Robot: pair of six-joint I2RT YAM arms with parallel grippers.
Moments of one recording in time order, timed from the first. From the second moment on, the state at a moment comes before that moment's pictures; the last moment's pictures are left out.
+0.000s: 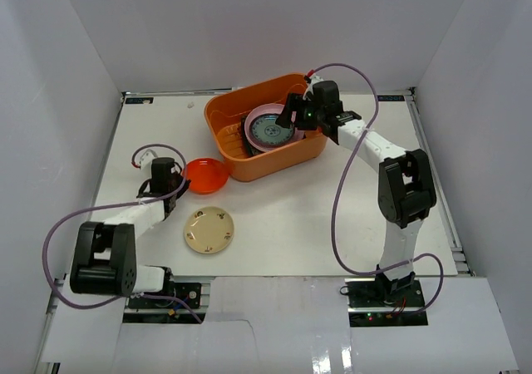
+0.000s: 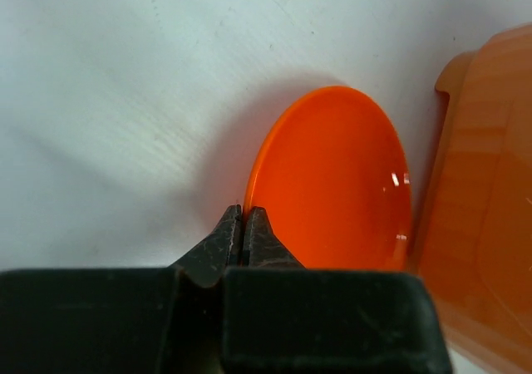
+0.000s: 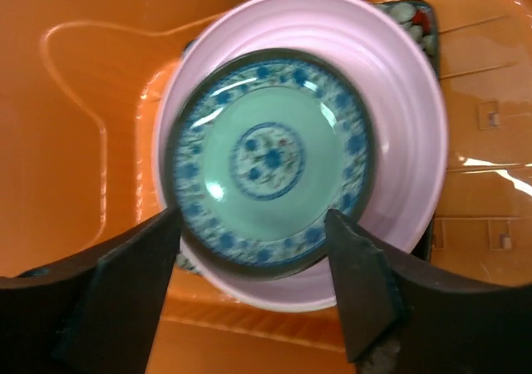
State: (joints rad) left arm -0.08 1.39 0.55 0.16 -0.20 -0.82; right arm 0.42 1.95 1.55 -0.13 -0.26 0.42
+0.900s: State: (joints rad) left arm -0.36 1.43 1.25 -0.09 -0.09 -0.69; right arm 0.73 1.06 0.34 0.27 -0.15 0.61
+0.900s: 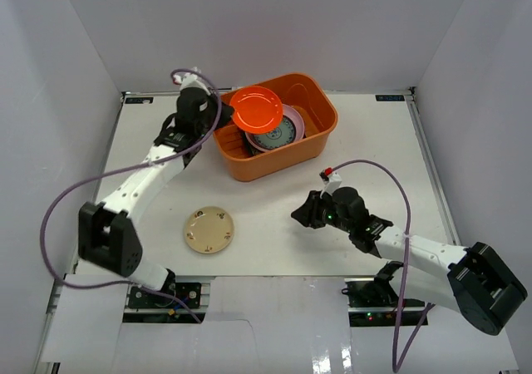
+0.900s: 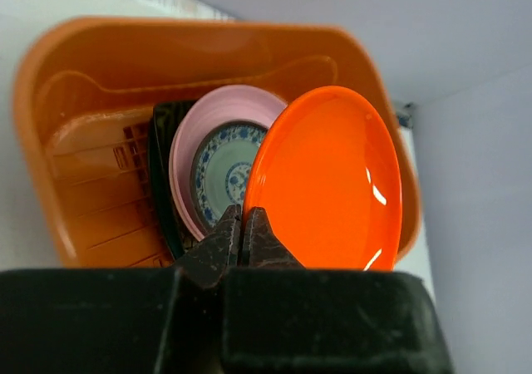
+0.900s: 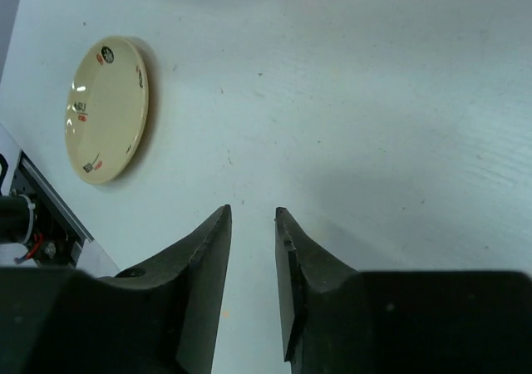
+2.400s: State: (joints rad) left arm -0.39 0.71 0.82 -0.32 -0.05 -0.44; right arm 1.12 1.82 0.61 0.75 -0.01 1.00
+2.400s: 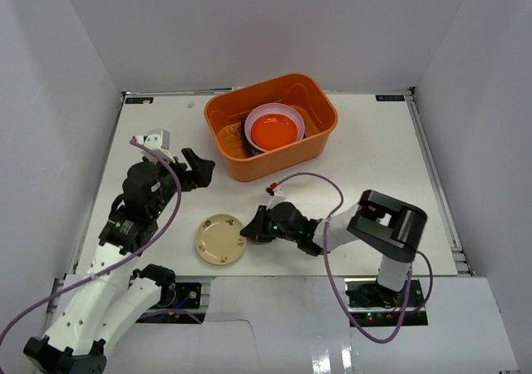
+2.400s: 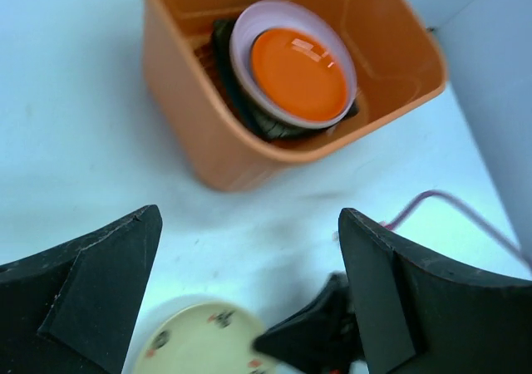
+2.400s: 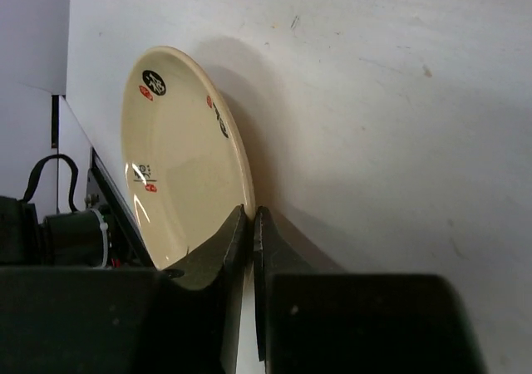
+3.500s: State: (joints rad) left arm -0.38 0.49 0.69 -0.42 -0.14 -0.37; right arm 0.45 1.92 1.45 0.02 -0.09 0.44
